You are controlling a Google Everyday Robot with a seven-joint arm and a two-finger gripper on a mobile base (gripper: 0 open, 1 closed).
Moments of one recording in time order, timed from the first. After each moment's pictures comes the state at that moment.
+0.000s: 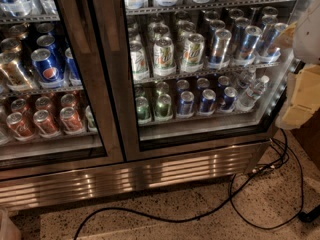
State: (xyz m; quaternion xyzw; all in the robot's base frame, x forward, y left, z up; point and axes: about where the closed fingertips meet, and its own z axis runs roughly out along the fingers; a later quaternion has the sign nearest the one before) arm 0.438 -0.217 0.976 -0.60 0.78 -0.03 0.16
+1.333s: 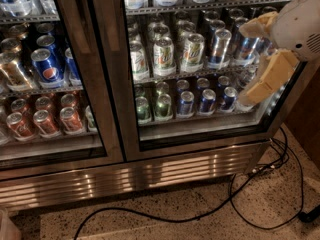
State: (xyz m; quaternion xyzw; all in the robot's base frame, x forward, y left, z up) arm 0.483 -0.152 0.986 -0.60 0.72 0.14 0.34
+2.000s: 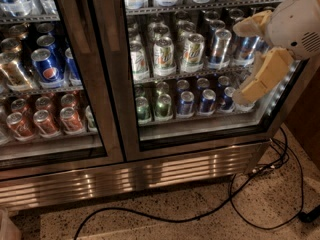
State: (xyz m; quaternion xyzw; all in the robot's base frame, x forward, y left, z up) arm 0.481 -0.144 0.991 -0.59 0.71 0.16 0.34
